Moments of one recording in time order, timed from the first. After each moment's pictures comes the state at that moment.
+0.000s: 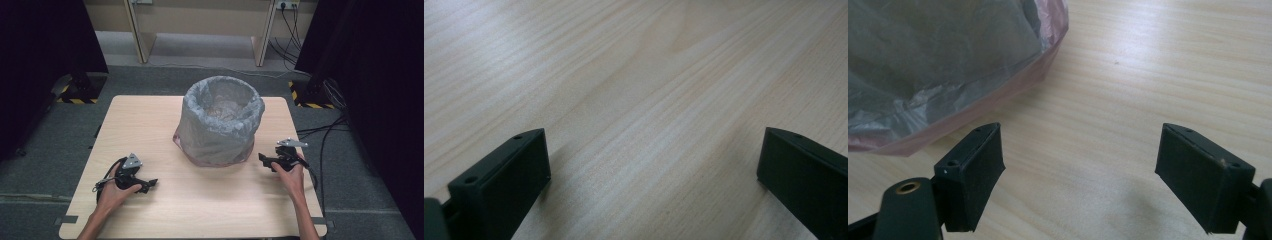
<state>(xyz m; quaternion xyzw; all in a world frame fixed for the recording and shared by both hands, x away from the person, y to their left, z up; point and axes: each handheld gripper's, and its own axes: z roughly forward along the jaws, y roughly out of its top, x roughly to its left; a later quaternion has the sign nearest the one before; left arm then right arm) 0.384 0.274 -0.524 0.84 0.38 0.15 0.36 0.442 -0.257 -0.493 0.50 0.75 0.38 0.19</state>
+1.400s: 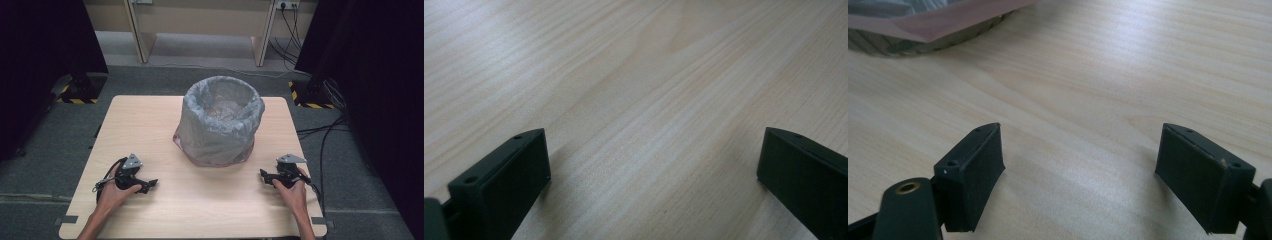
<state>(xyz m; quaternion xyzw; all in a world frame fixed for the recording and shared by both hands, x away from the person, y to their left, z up) 0.384 0.273 -0.524 0.84 0.38 0.15 0.36 0.398 -0.259 -0.513 0.49 0.78 0.34 0.20</state>
